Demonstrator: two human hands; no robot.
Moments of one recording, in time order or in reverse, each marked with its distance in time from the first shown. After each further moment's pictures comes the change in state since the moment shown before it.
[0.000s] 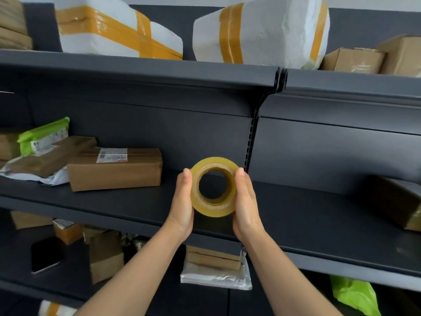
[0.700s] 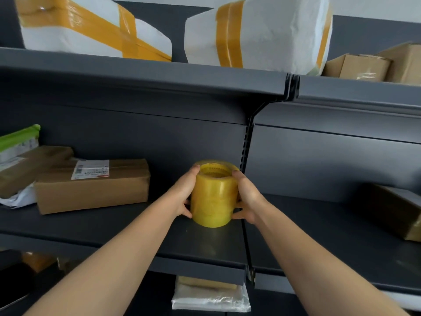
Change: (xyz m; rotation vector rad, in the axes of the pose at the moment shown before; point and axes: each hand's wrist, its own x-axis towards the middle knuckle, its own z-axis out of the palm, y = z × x) left_hand 0.104 0.010 0.005 0.269 -0.046 -0.553; right_hand 0.083 -0.020 -0.014 -0.151 -0.006 0.509
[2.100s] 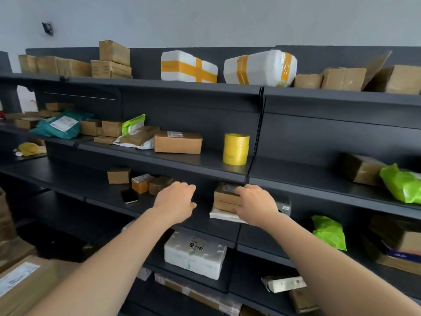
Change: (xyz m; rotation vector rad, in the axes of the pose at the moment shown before) left_hand -0.409 -0.144 -0.036 1.517 0.399 0.453; right_hand -0.352 0.119 -0.031 -1.531 -0.004 -0.704
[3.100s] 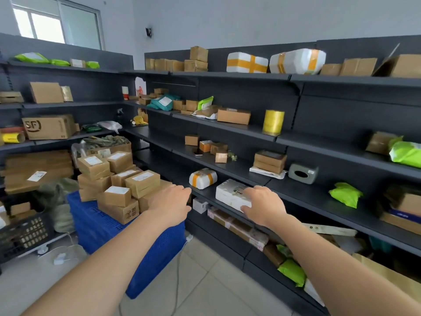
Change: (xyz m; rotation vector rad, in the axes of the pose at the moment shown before) left_hand -0.450 0.134 -0.092 0.133 -0.081 -0.319; right_hand -0.388 -0.047 -0.055 0.122 -0.065 -0.268
